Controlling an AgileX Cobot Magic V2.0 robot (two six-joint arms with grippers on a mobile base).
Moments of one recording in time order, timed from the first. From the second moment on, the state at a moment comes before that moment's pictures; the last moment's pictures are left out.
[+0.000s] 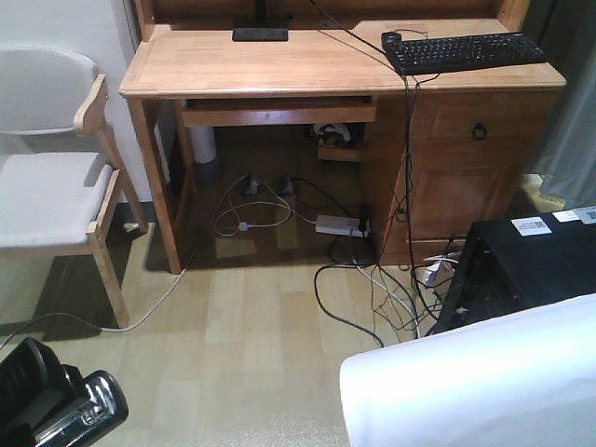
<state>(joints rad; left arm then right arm) -0.43 0.39 -0.64 -0.49 0.88 0.63 0.37 0.02 0.03 -0.17 -0.66 1.23</state>
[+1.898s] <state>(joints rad) -0.43 0.39 -0.64 -0.49 0.88 0.63 0.37 0.02 0.03 -0.17 -0.66 1.23</state>
